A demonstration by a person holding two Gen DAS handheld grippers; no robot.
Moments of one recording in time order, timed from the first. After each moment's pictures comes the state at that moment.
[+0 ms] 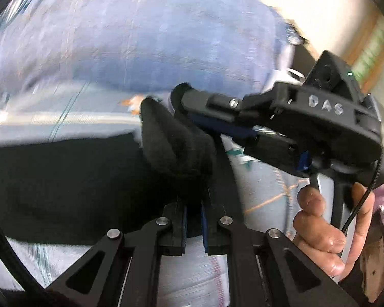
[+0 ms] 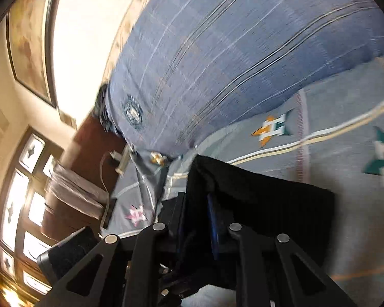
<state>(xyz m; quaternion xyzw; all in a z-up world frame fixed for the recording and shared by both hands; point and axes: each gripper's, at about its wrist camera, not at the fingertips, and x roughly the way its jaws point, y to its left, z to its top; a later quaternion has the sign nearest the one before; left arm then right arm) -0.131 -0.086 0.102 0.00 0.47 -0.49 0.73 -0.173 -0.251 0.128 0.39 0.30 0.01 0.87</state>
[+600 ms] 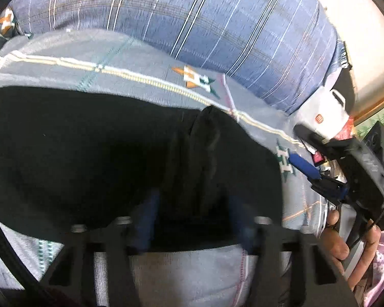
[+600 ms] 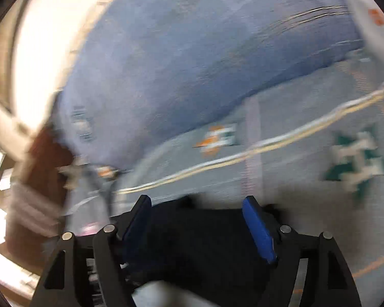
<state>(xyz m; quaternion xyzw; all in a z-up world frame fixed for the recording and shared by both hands) -0.078 -0.086 0.053 -0.04 0.56 -0.42 0.71 -0.197 -0.285 0.106 0.34 0.34 -0.22 0.85</state>
